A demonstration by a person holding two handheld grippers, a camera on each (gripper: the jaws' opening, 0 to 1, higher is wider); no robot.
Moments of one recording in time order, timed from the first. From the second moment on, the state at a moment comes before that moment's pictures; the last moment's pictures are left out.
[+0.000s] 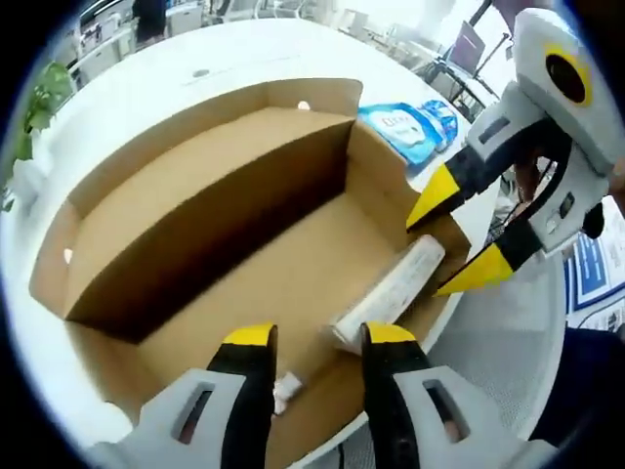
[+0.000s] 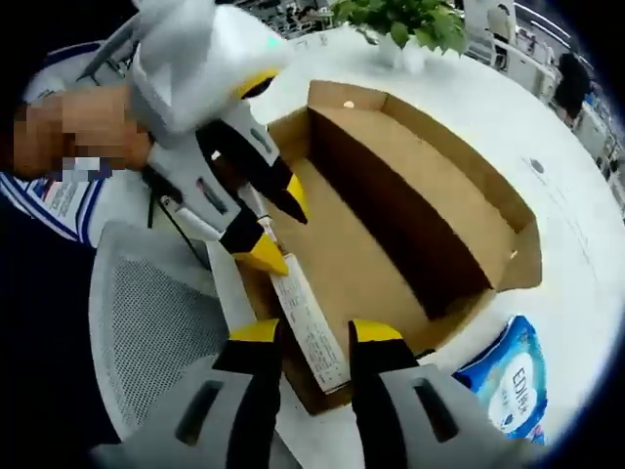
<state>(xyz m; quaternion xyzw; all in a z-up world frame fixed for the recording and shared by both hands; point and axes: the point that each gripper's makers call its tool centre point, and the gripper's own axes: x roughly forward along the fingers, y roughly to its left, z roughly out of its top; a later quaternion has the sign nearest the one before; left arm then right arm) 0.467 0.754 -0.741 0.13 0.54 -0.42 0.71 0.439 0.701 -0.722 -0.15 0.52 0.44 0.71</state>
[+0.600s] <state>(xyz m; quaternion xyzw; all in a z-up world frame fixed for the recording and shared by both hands) 0.472 0.752 -0.742 0.11 0.54 -0.42 0.73 0.432 0.715 -0.768 -0.23 0.57 0.52 0.59</state>
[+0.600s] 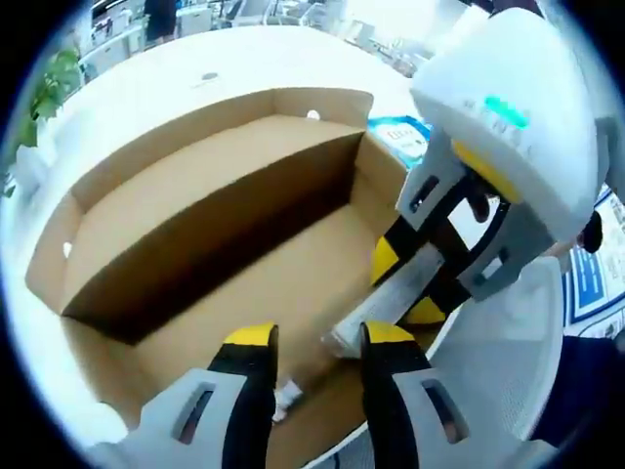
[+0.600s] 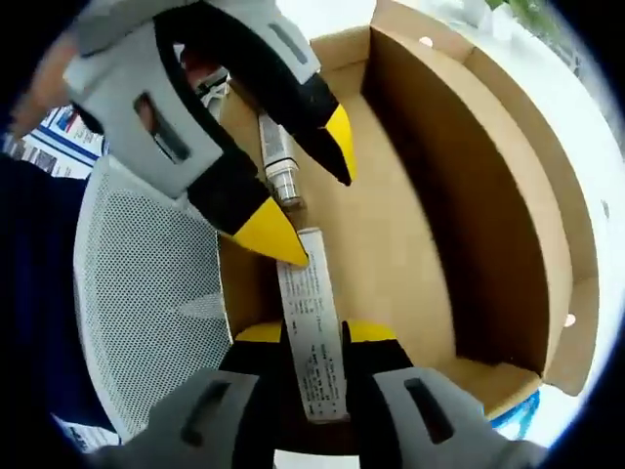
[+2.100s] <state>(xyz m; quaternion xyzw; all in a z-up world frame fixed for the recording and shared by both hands) 0.445 0.742 -0.646 0.02 0.32 -0.53 0.78 0.444 0.674 -0.627 -0.27 0.50 0.52 0.64</state>
